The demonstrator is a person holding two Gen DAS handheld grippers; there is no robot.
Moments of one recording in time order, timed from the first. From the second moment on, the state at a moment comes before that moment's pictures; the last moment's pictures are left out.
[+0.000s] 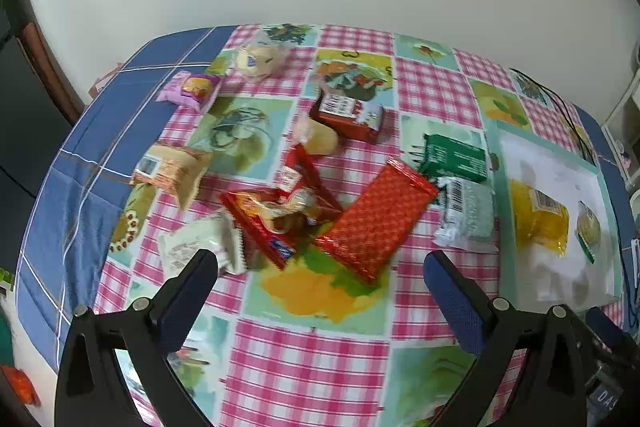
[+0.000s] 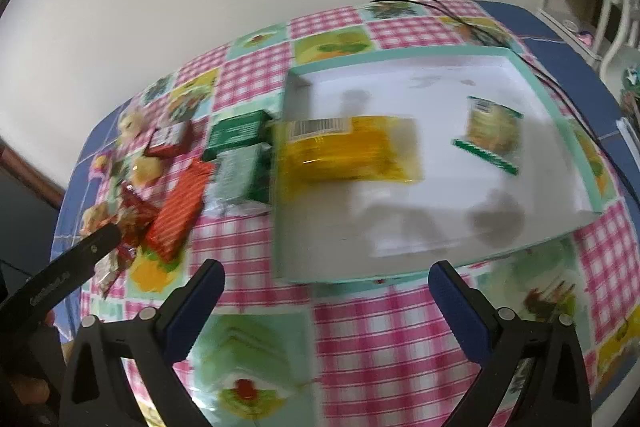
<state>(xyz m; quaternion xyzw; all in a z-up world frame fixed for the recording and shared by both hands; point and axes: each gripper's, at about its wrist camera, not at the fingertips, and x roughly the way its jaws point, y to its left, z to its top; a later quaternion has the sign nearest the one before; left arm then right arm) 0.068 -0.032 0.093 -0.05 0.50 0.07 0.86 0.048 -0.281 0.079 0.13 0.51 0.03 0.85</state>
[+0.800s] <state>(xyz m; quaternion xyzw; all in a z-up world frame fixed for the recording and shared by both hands) 0.080 0.121 0.050 -0.17 0.55 0.16 0.80 0.091 -0.152 0.044 0.11 0.56 0.08 0.82</state>
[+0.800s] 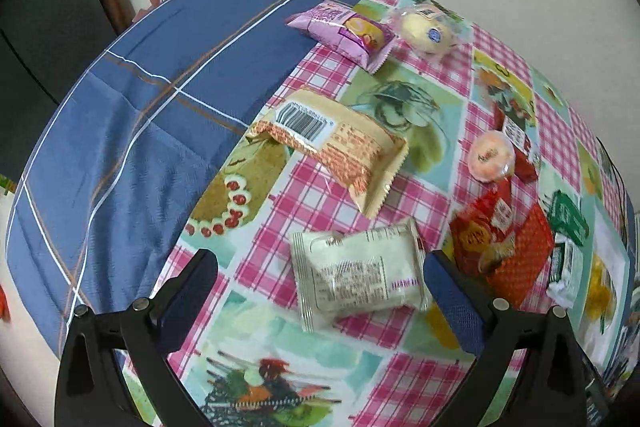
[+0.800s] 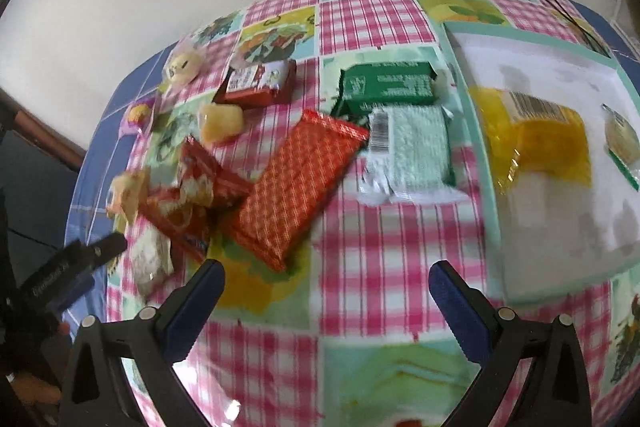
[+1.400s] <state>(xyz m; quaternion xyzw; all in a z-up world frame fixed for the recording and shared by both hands) 0.102 0.159 0.017 -0.16 0.56 0.21 0.79 0.164 -0.111 0.011 0.07 0.60 0.01 0.80</state>
